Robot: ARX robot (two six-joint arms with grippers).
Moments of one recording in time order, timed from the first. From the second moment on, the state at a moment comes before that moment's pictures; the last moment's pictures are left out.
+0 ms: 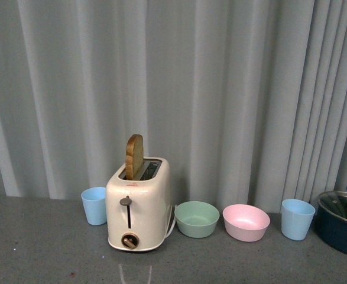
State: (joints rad) left arm 0.00 0.00 0.03 0.00 0.00 0.00; right arm -0.01 0.64 0.28 0.37 -0.01 0.01
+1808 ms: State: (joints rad) left arm 0.00 0.00 0.03 0.00 0.00 0.00; right arm 0.00 0.01 0.01 0.00 0.00 0.00
